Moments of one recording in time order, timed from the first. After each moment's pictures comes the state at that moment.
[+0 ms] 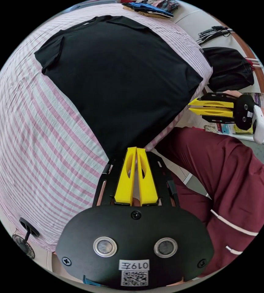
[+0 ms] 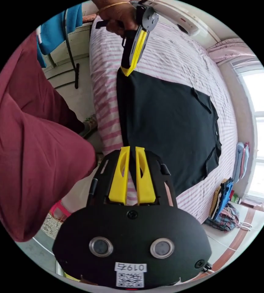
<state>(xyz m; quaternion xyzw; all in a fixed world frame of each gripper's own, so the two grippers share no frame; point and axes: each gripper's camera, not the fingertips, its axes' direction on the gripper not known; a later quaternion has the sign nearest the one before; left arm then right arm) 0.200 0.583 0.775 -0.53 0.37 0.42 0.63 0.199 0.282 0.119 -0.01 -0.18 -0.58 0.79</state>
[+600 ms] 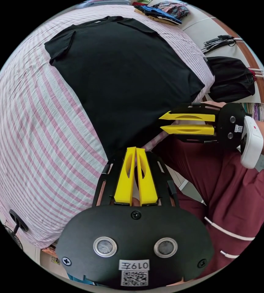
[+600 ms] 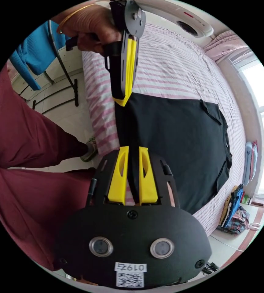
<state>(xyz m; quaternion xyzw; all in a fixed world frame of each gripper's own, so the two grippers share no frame) 0.184 0.583 0.758 -0.53 0.38 0.38 0.65 0.171 0.278 0.152 -0.01 -0.22 -0.56 0.80</state>
